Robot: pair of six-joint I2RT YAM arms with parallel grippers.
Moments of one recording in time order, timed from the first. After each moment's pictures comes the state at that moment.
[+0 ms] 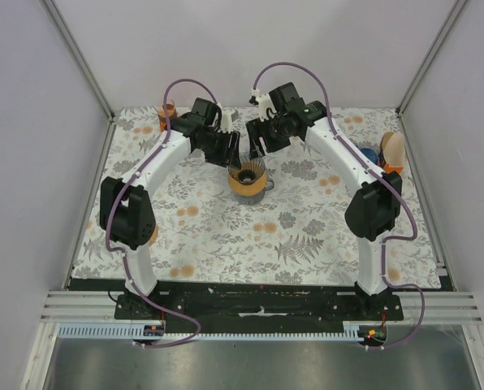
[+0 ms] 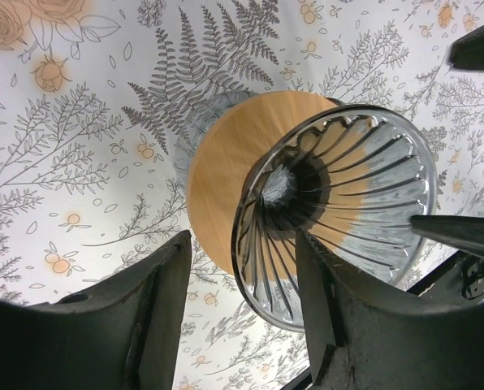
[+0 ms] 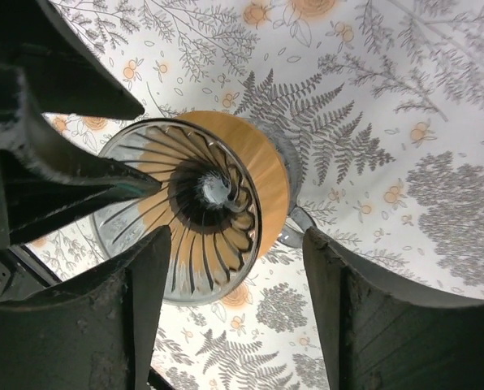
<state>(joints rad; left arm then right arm) -0.40 1.90 1.70 -0.79 0.37 -0.12 0.50 2.05 2.06 -0.92 -0.31 0.06</state>
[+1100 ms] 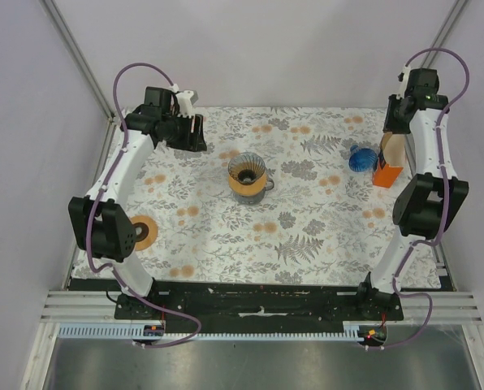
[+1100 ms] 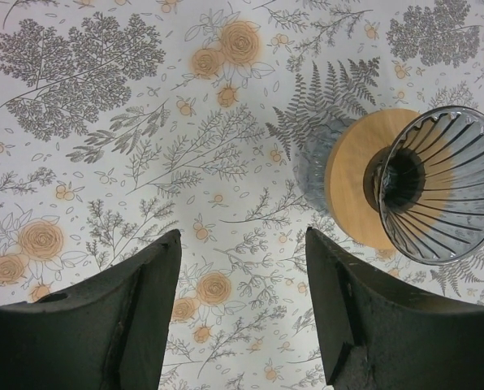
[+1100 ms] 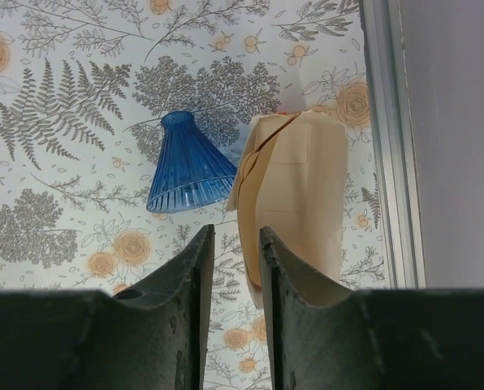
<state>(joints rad) -0.19 1.73 1.68 -0.80 0.32 0.04 -0.23 1.95 1.98 -0.89 0.01 -0.02</state>
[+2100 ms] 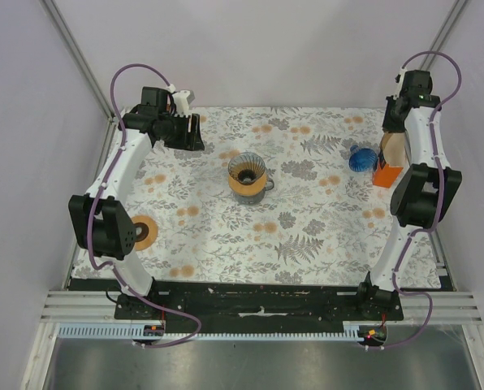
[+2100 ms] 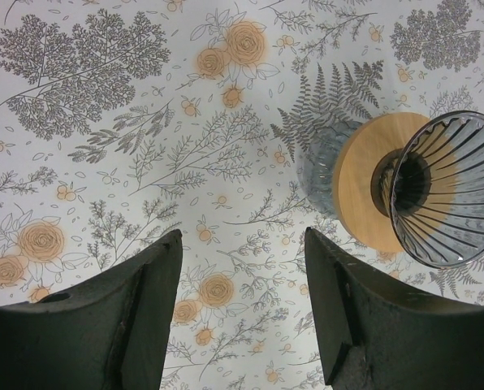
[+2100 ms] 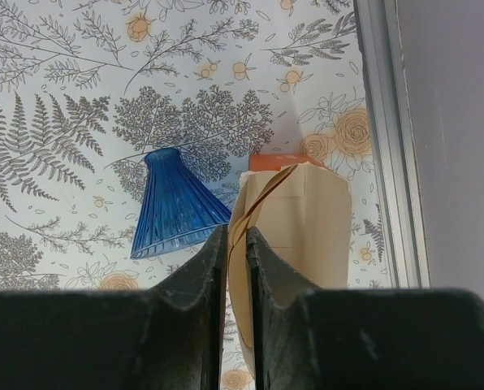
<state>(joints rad) -0.15 1.74 1.68 -0.79 0.35 0.04 -0.23 2.08 2.04 -0.83 0.05 -0.01</state>
